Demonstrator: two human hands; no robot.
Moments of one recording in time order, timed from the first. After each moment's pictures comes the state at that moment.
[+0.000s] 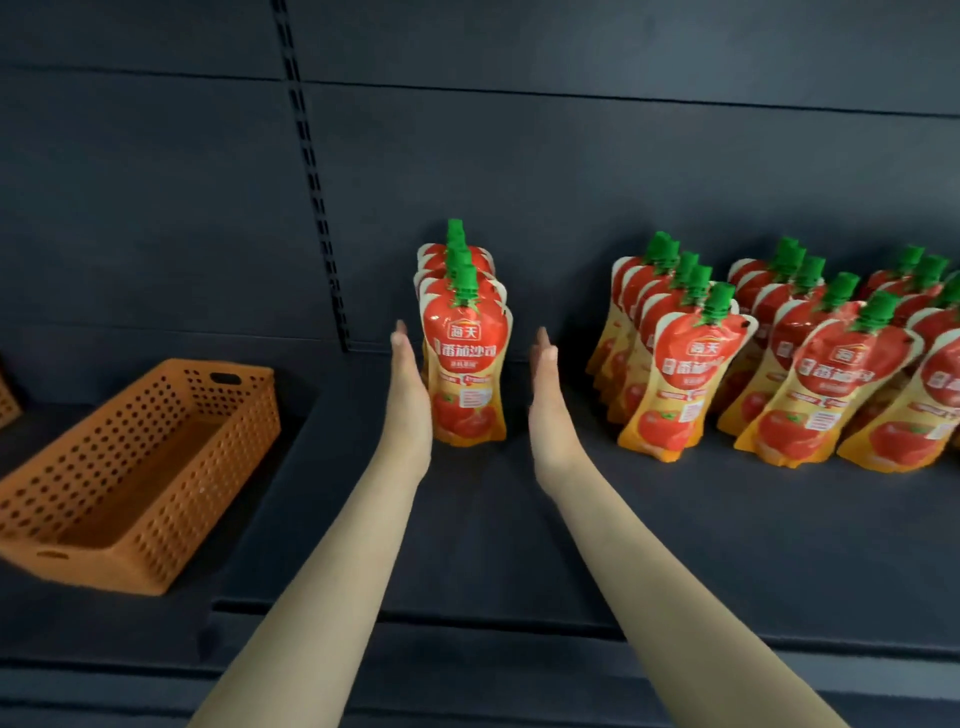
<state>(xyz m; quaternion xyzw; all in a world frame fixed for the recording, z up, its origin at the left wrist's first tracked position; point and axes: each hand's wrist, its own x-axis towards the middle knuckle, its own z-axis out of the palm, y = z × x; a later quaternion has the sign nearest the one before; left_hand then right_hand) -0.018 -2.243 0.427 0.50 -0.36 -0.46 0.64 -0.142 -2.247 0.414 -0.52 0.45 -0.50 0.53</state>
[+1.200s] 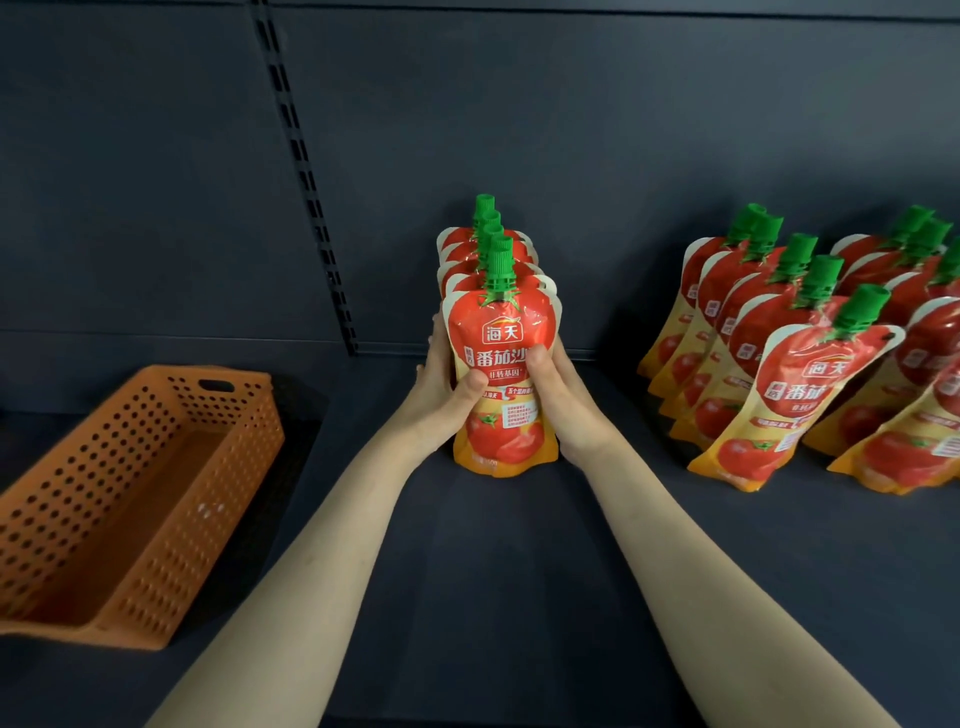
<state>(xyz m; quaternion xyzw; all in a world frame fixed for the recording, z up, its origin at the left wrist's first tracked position) 0.037 -2.308 0.393 0.50 -0.61 -0.46 0.41 -0.122 -2.320 0.403 -0.57 0.35 -0.45 0.58</state>
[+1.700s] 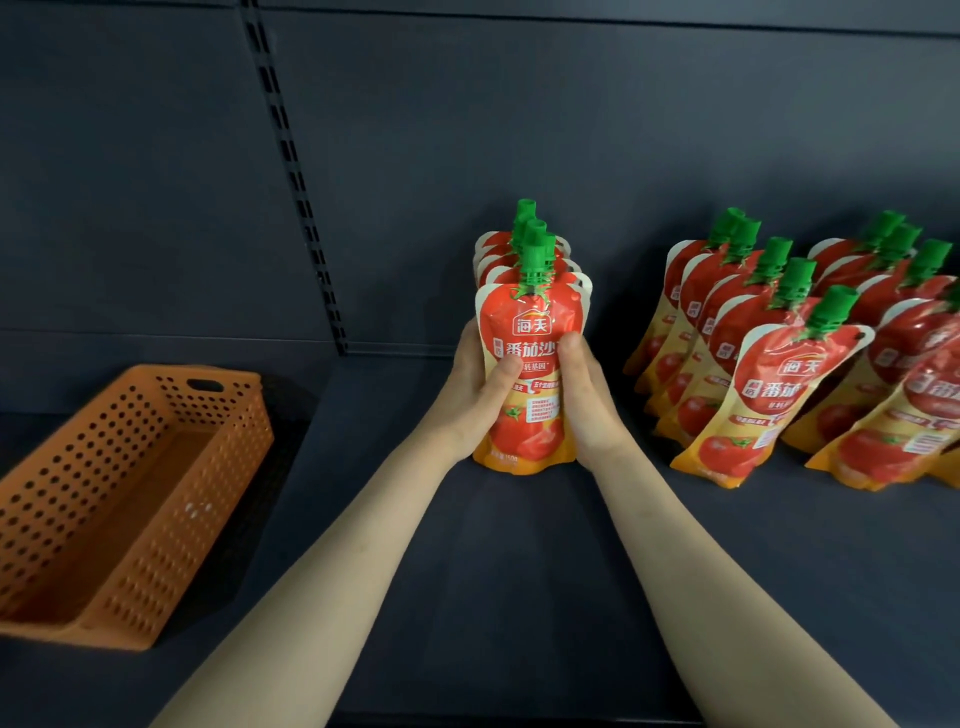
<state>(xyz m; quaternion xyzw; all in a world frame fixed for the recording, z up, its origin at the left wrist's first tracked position) -0.006 -2.308 0.400 0.46 -0.62 -0.45 0.45 -0.143 -2.315 0.405 -0.55 0.39 -0.51 0.54</state>
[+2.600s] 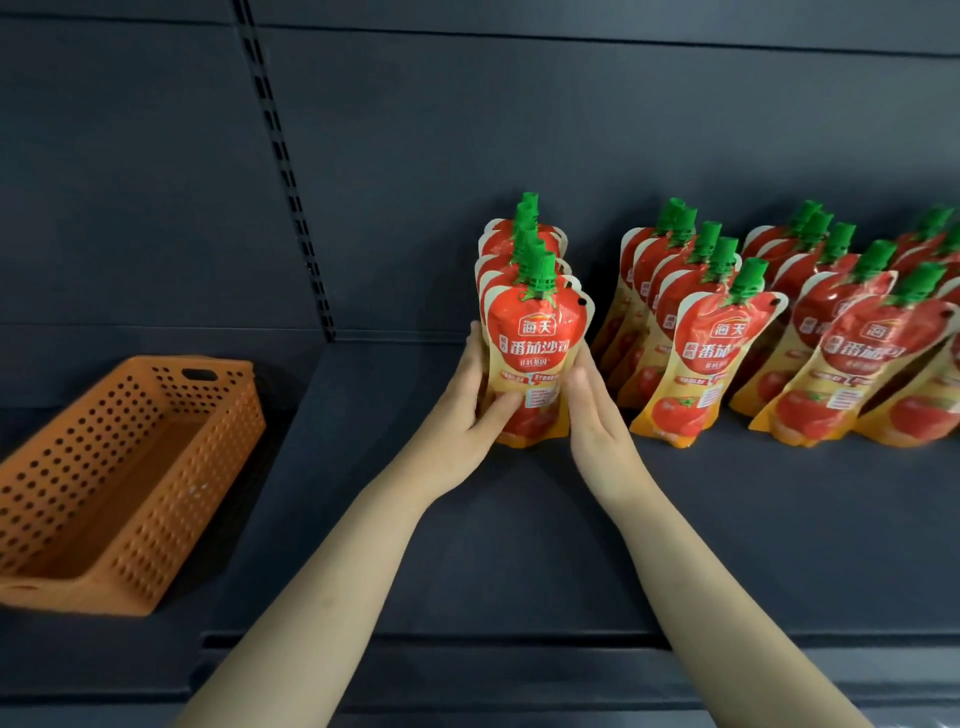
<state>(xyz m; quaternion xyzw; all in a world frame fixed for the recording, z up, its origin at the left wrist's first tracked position) -0.018 -2.248 0.397 0.46 -0.69 -0.40 0.39 -0.181 -2.242 0.396 -0.64 0.39 -0.50 0.42</state>
